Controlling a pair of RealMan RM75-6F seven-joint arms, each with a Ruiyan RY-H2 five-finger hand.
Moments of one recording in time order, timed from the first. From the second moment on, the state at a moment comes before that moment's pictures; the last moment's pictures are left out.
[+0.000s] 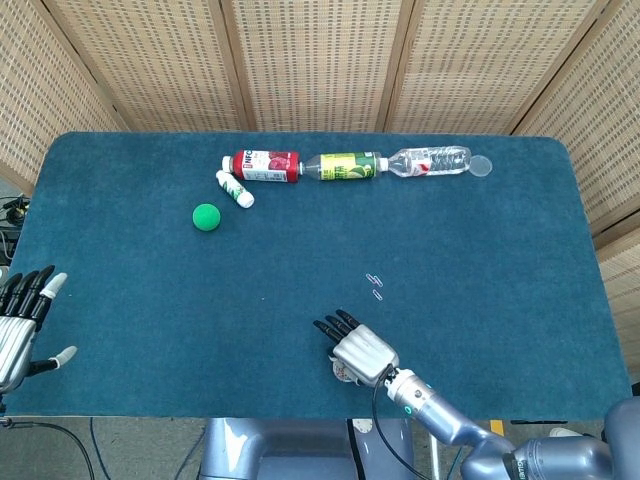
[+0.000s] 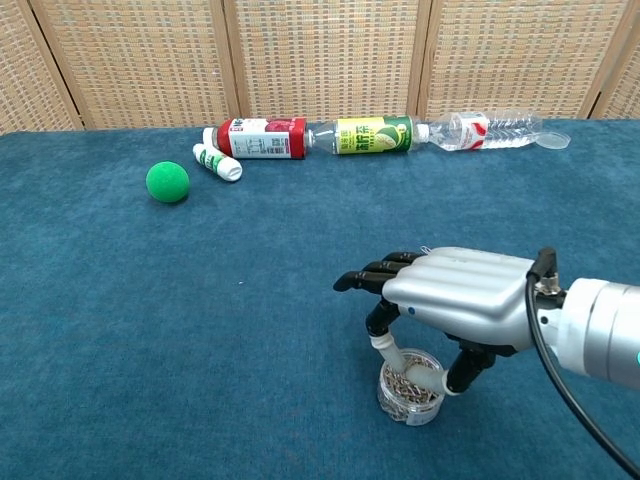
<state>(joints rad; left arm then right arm) -0.11 -1.08 -0.01 -1.61 1.59 1.51 0.04 0.72 -1.54 -0.01 -1.72 -1.29 0.91 -0.59</state>
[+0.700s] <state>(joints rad) -0.11 -1.07 -0.01 -1.61 1.59 1.51 0.04 0.70 -1.46 0.02 -1.82 -1.28 1.00 -0.59</state>
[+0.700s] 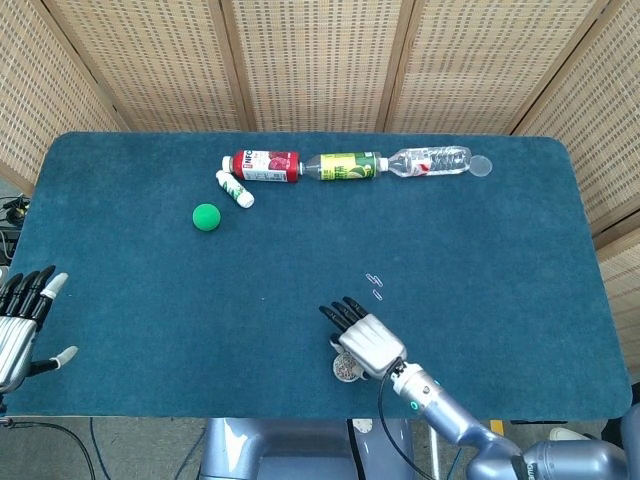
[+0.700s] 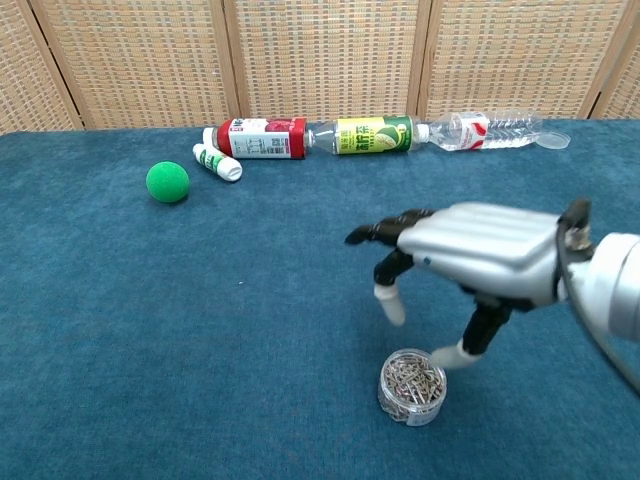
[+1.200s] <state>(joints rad) -0.09 -1.05 0.00 -1.63 1.63 1.57 0.04 0.41 -1.22 -0.06 -1.74 -1.50 1.40 -0.29</state>
